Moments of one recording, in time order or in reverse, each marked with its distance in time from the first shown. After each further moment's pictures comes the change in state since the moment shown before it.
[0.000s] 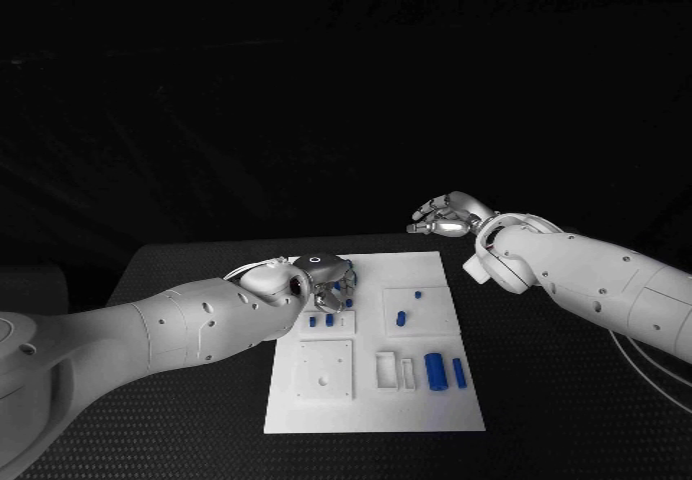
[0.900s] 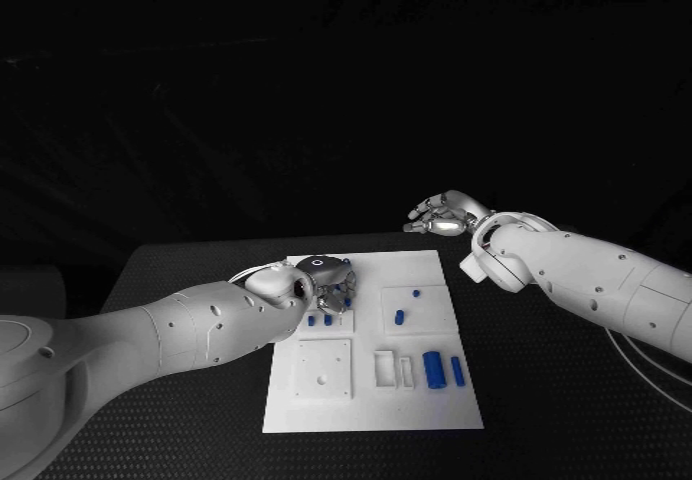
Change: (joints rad) left arm -0.020 0.039 0.001 -0.049 0.000 0.001 -0.003; left_hand 0.017 0.025 0.002 0.006 0.000 0.009 0.009 0.000 -0.014 0.051 -0.016 0.000 -0.011 0.030 -0.017 0.030 0.016 0.000 0.018 -0.011 0.023 0.001; right arm 0.000 0.002 0.000 0.007 0.000 0.000 0.000; right_hand 0.000 0.000 0.000 0.000 0.000 0.000 0.000 0.000 -0.001 0.007 0.000 0.000 0.000 0.004 0.004 0.000 0.000 0.000 0.000 0.000 -0.004 0.001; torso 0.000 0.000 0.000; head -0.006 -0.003
